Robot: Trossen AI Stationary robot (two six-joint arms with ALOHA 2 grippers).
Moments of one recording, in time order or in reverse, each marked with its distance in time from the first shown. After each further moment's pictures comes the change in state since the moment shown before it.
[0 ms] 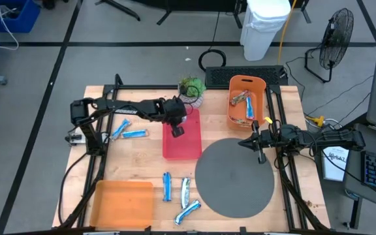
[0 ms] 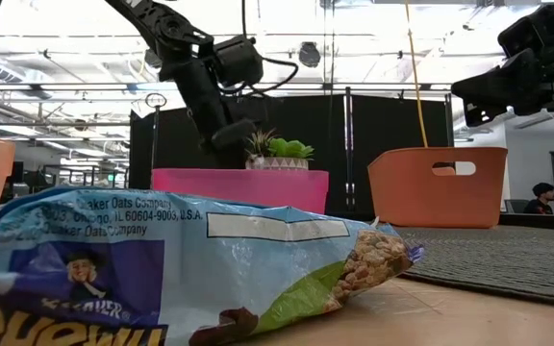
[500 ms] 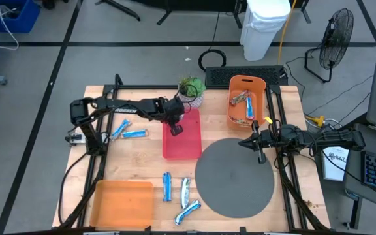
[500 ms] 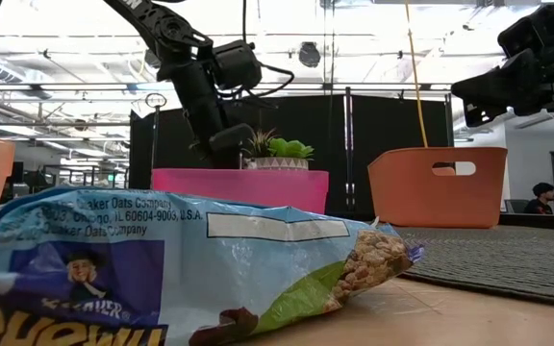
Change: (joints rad) left arm 0.018 0.000 0.000 -0.053 -0.033 -0.077; right arm 0.000 0.001 0.000 -0.001 0.000 0.000
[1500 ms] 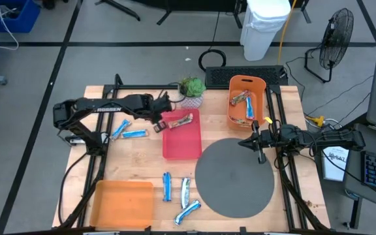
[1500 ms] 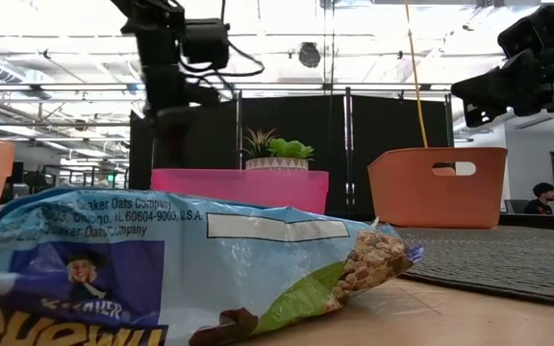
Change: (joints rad) left arm 0.000 -0.200 -0.001 -0.436 -0.217 -0.084; right arm 0.000 0.000 0.000 0.000 0.000 0.000
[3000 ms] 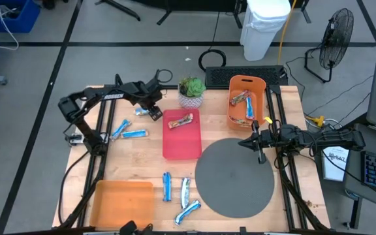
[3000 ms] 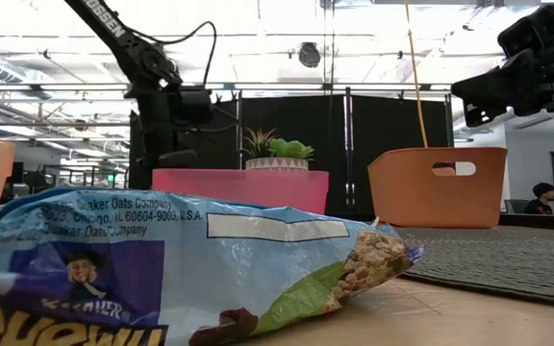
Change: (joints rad) left arm 0.369 0.112 -0.130 0.262 0.305 0.207; right arm 0.000 0.000 0.000 0.002 0.000 0.000
